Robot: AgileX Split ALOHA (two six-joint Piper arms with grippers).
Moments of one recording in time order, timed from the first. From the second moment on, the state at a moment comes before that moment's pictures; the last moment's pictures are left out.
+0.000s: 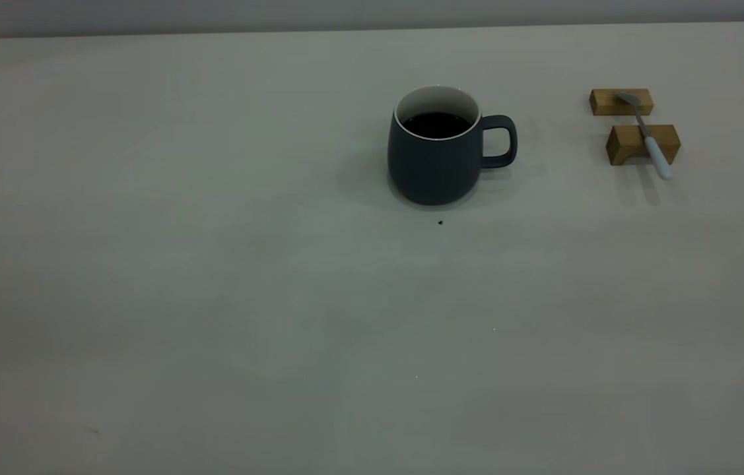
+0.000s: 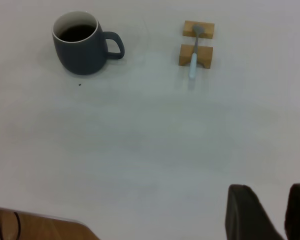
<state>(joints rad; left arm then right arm) -0.32 0.41 -0.53 -0.13 1.17 0.12 0.06 0.02 -0.47 0.08 1.14 -0.11</state>
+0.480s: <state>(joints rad) -0.01 0.04 -0.53 -0.13 1.17 0.12 0.06 0.02 -0.47 0.08 1.14 -0.11</state>
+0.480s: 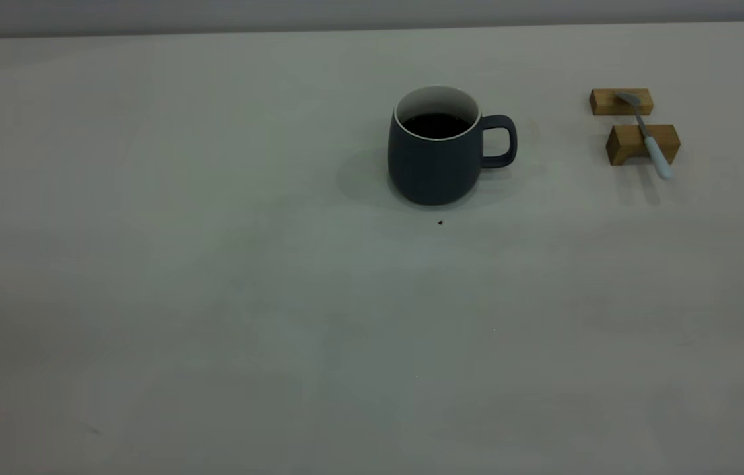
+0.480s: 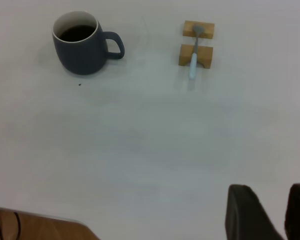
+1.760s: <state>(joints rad) 0.00 -0.02 -0.49 -0.13 1.14 0.12 0.06 0.44 -0.54 0.18 0.89 -0.13</state>
